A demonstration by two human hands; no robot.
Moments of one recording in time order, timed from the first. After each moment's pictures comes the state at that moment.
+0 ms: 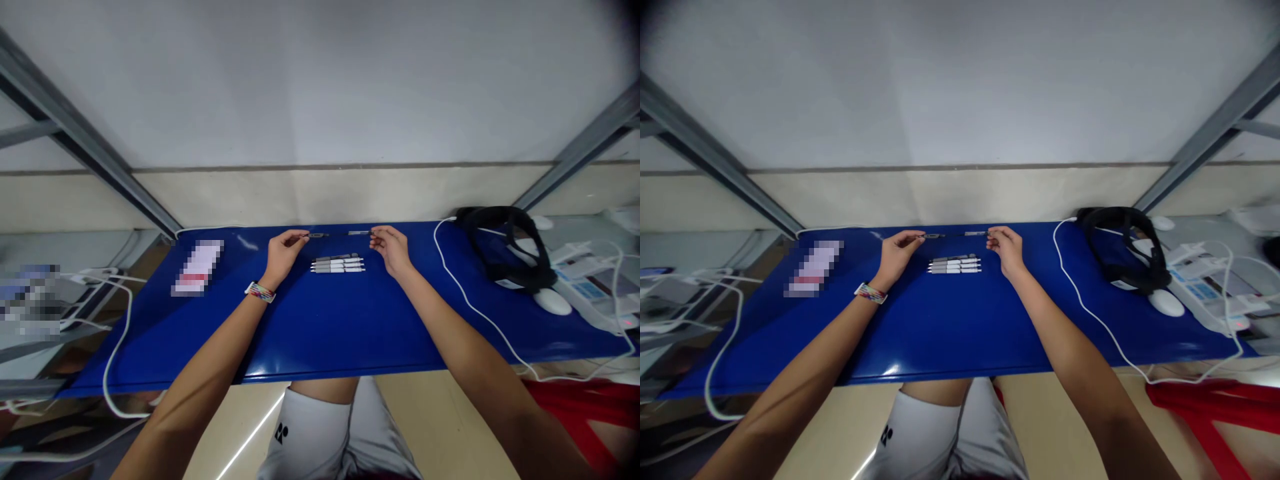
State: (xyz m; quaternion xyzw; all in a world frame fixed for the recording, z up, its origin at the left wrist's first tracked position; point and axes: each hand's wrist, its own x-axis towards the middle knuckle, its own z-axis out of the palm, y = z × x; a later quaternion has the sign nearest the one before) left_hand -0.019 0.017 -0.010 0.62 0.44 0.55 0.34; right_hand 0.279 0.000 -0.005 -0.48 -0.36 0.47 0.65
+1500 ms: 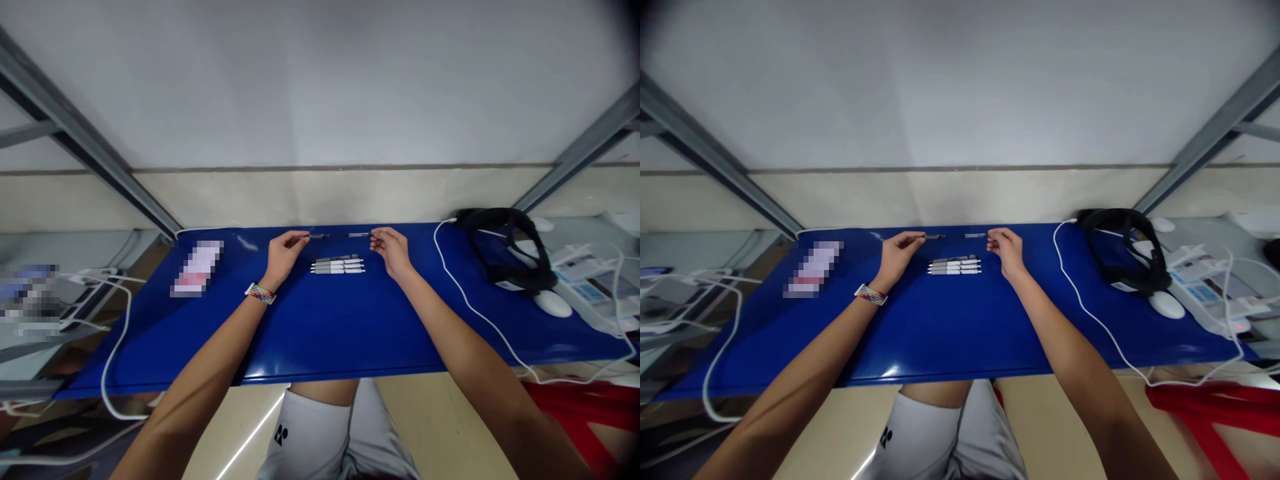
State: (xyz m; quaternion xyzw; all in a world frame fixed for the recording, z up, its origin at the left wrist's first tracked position) left_hand -0.017 0.016 -0.009 0.62 0.45 0.55 0.34; right_hand 0.276 -0.003 0.001 -0.49 -0.34 0.47 0.65
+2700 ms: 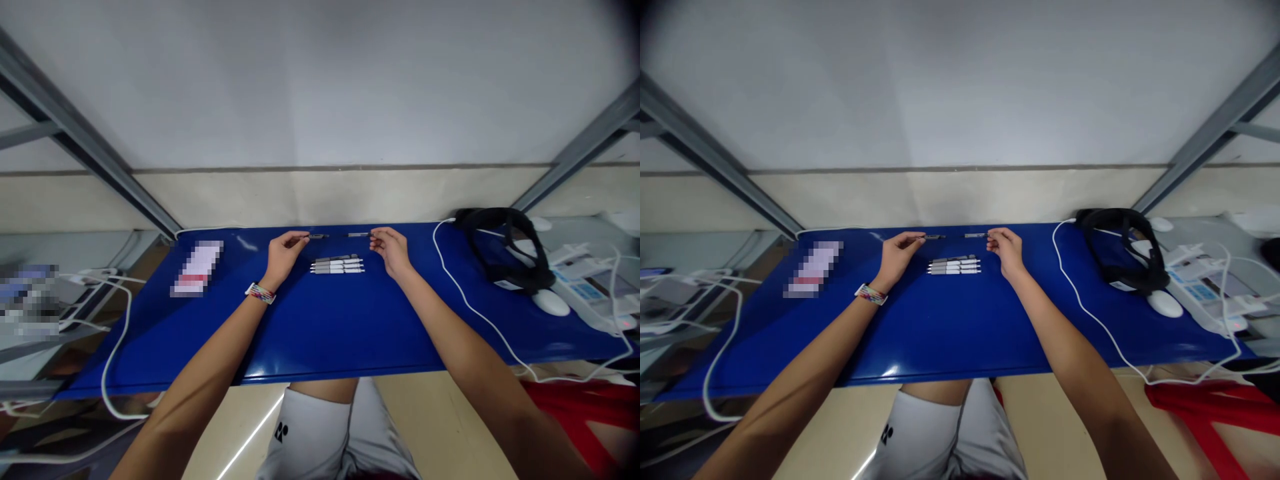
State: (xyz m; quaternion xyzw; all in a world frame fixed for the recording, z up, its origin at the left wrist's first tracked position) left_hand -0.016 0.014 -0.008 0.62 0.45 0.55 0.33; right_hand 0.278 -0.002 -0.001 -0.50 -0.35 0.46 0.64
